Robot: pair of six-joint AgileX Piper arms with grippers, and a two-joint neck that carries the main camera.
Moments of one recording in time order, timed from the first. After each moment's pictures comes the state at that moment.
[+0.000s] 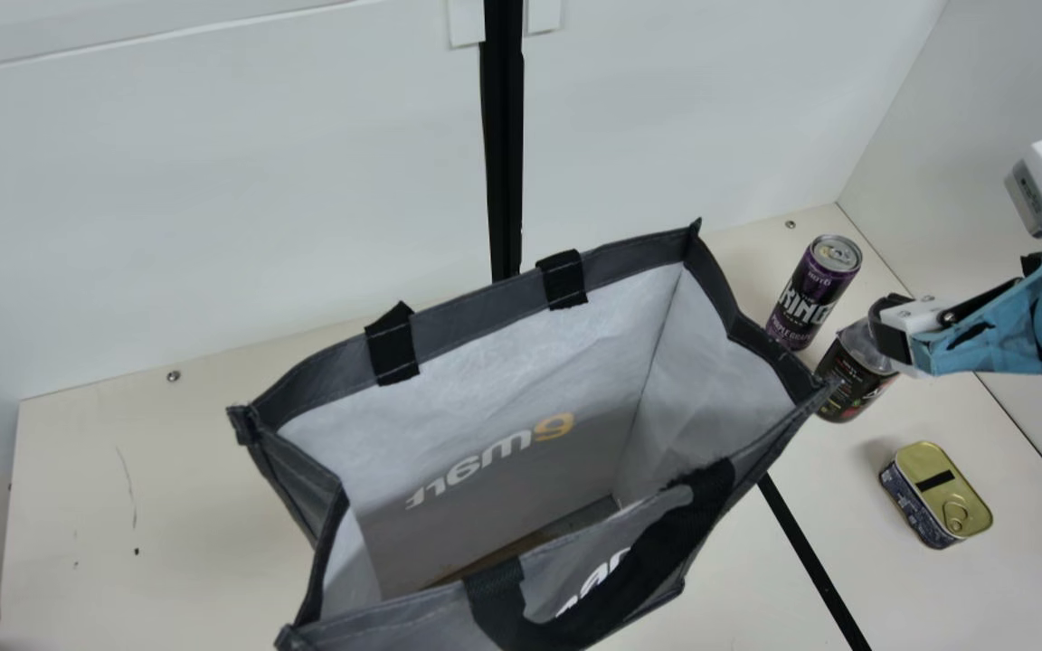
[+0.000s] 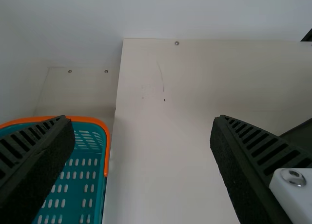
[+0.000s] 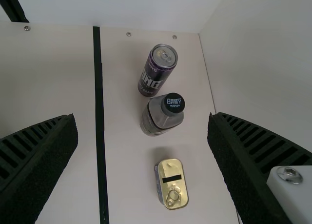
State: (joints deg) left arm -1.6 43.3 -69.0 -1.5 69.5 0.0; right arm -35.6 67.9 -89.7 10.9 69.8 -33.0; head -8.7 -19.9
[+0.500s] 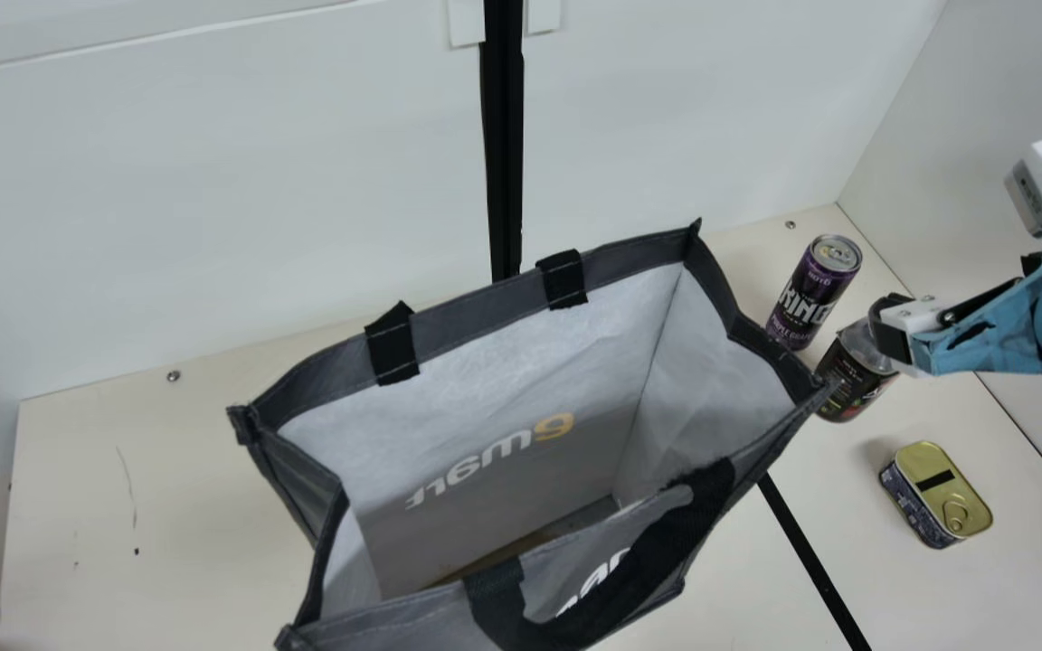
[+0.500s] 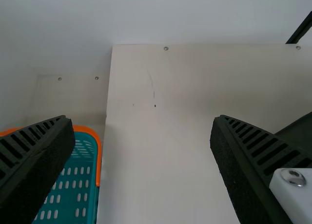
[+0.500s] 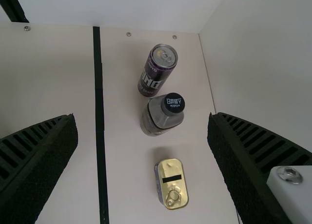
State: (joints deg) left arm -3.7 45.3 -71.0 -2.8 68.2 0.0; right arm -35.6 67.9 -89.7 10.9 69.8 -33.0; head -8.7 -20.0
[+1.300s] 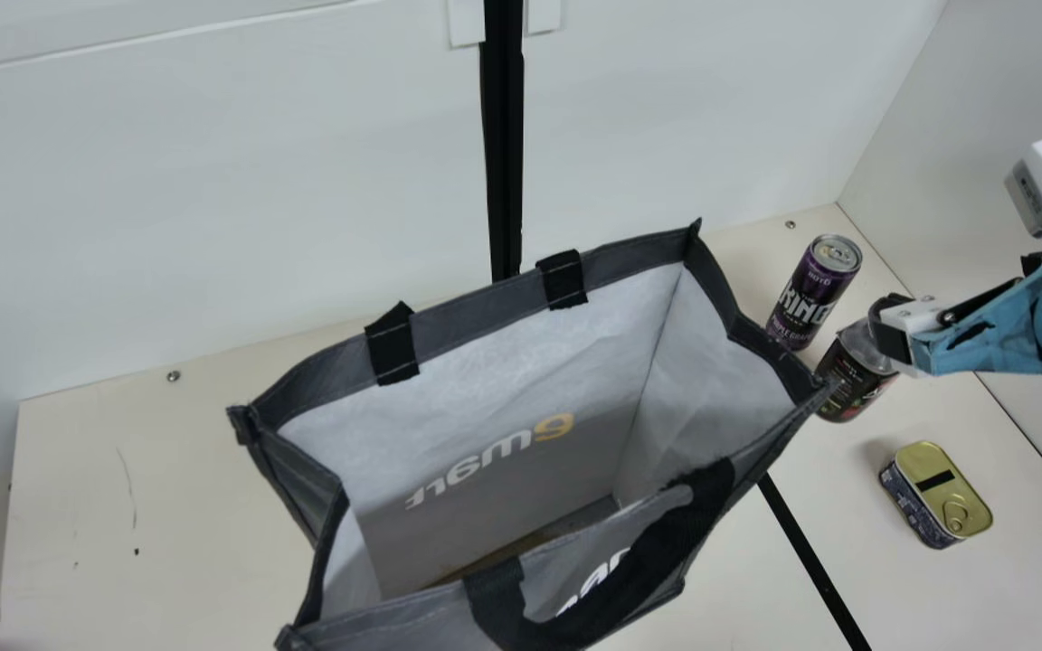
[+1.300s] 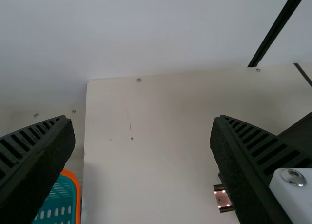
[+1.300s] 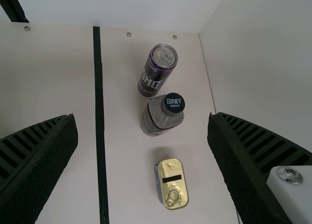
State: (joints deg) left arm -7.5 53.8 -82.2 -6.6 66.7 2.0; right arm -35.6 67.9 -89.7 10.9 69.8 -33.0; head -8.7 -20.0
